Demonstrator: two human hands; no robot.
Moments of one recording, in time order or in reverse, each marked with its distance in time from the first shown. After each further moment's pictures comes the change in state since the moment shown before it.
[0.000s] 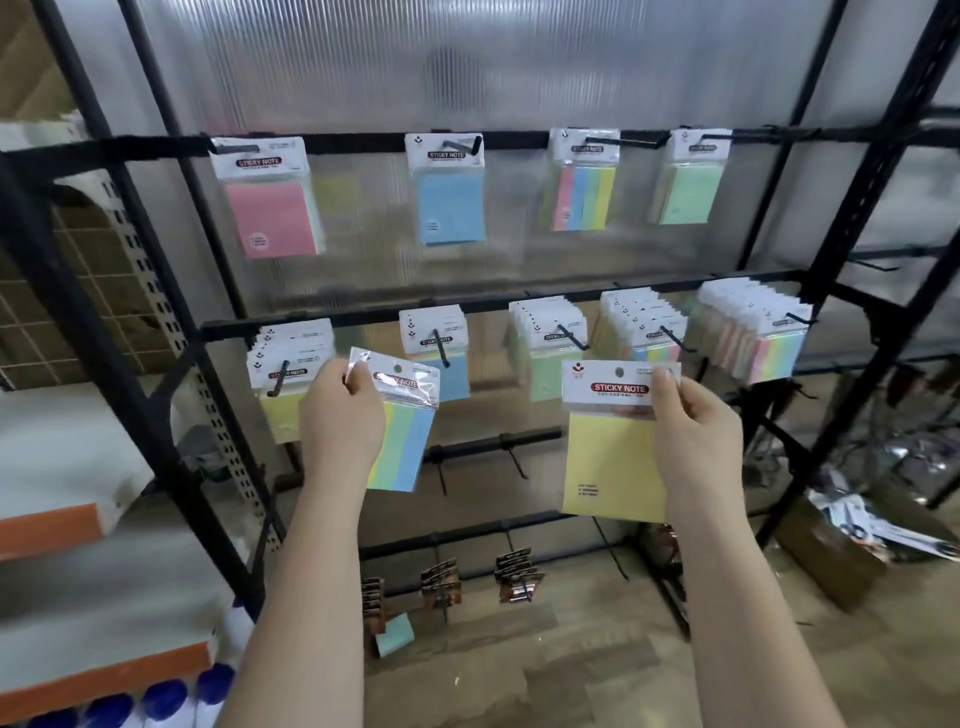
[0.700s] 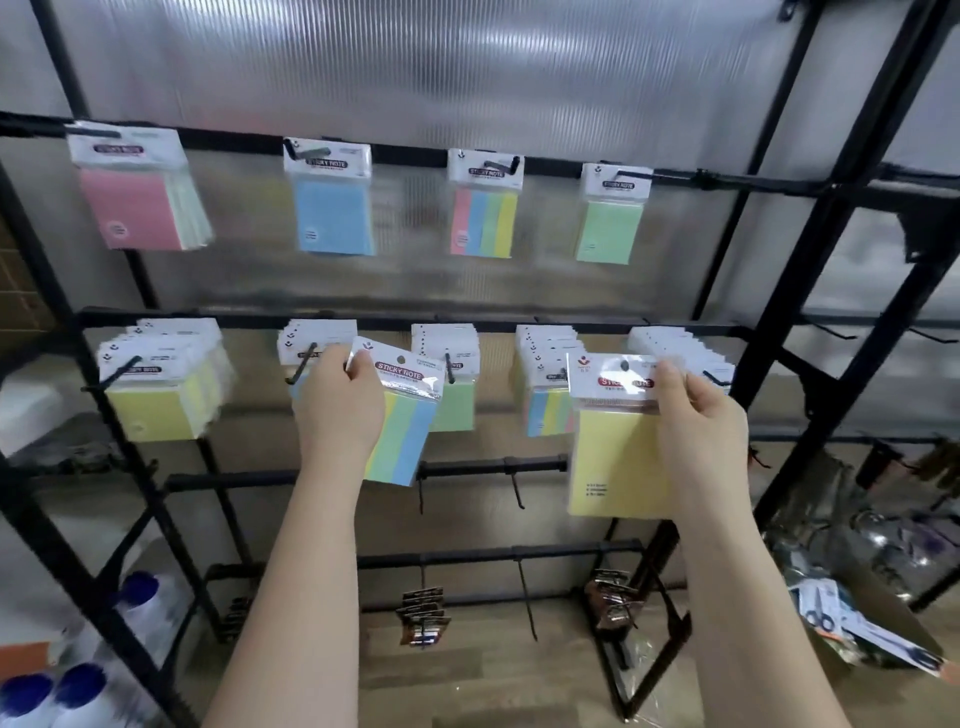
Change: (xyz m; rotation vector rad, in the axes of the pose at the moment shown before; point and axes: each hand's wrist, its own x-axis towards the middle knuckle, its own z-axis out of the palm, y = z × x) left_hand -0.053 0.109 0.136 -0.065 0.080 -0.028; right_hand 0.145 0.013 -0.117 -0.015 -0.115 -0.056
